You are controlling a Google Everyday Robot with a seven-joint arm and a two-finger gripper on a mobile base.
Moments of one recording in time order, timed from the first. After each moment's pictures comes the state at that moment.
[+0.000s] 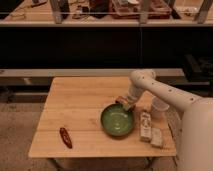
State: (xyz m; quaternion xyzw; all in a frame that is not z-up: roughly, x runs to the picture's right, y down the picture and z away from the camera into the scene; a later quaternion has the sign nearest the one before) arm 0.138 0.111 0.884 -0.03 -0.38 -0.84 0.38
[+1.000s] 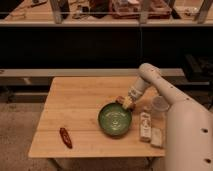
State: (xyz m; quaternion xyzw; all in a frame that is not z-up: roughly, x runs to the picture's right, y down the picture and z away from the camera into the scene) arm 0.135 0.108 0.878 0.02 -0.51 -0.75 0.42
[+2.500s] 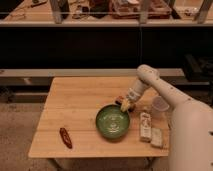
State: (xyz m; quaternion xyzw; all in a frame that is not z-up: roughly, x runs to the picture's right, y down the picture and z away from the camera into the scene) arm 0.119 0.123 0.866 0.02 -0.52 -0.75 0.42
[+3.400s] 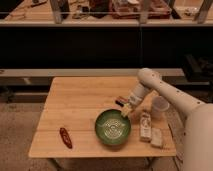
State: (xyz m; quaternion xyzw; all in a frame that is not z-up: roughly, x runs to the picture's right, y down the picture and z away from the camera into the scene) arm 0.124 0.143 0.816 0.02 -0.52 -0.75 0.41
